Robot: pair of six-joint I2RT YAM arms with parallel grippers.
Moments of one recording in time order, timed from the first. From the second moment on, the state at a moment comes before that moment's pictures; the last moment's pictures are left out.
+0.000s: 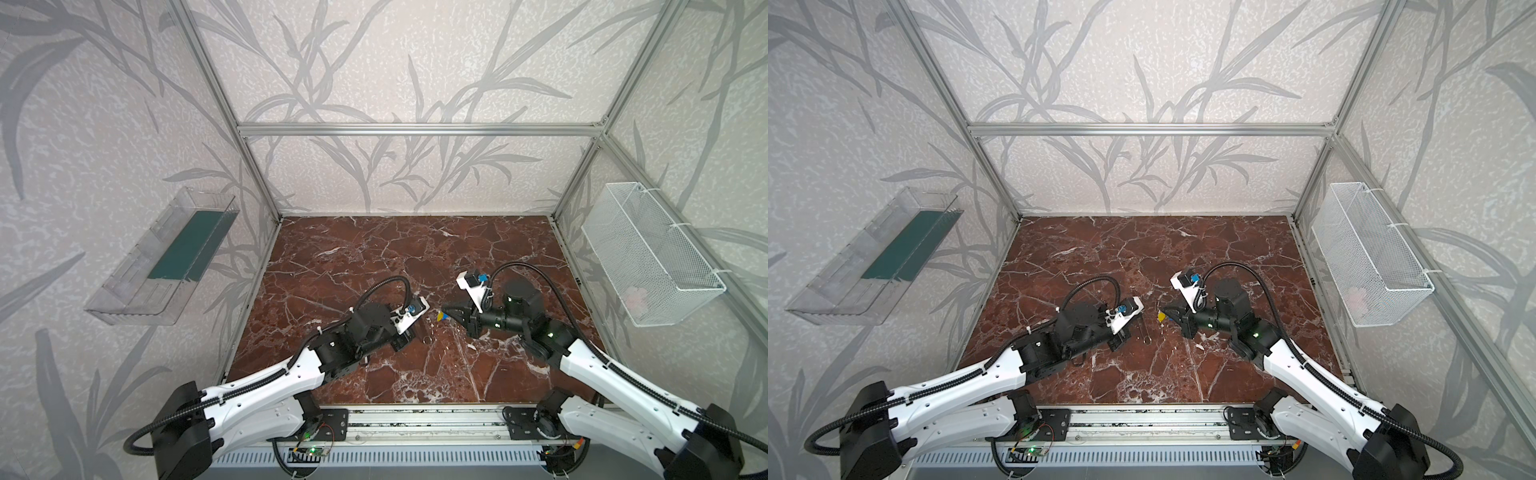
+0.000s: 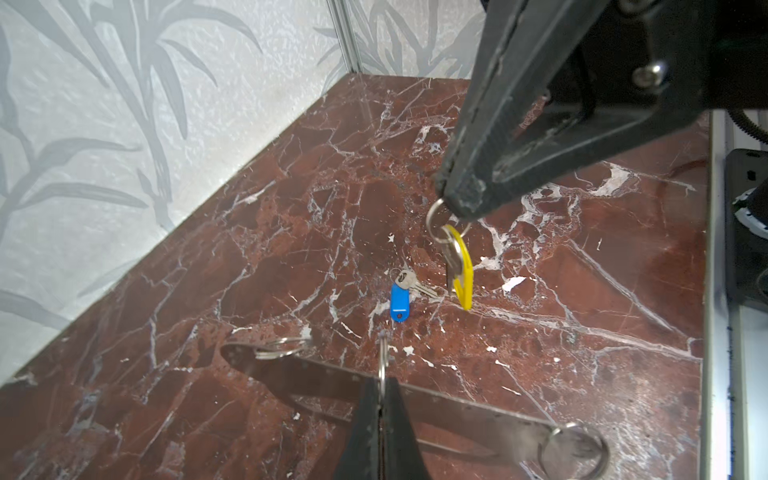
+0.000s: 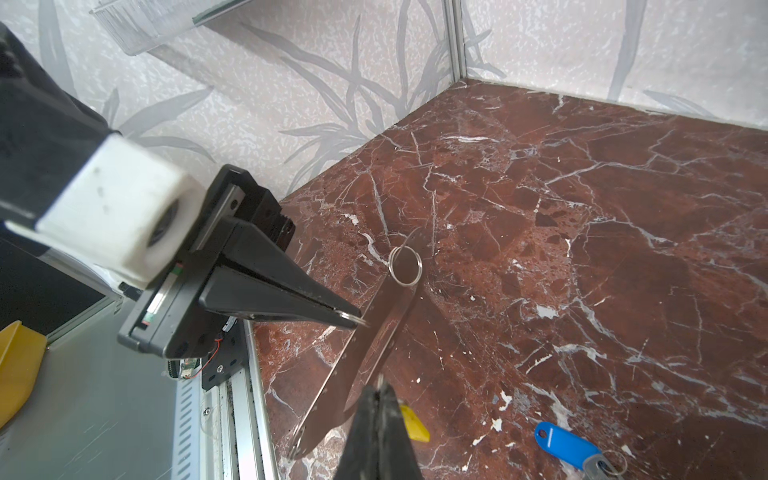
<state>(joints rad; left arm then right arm) -0.93 0.99 0.58 0.02 -0.05 0.25 0.64 0.95 0.65 -0.06 -0.52 0.16</state>
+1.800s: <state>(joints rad) -1.05 1.08 0.64 0.05 -0.17 0.42 0.75 0.96 0.65 -0.07 -0.38 0.09</state>
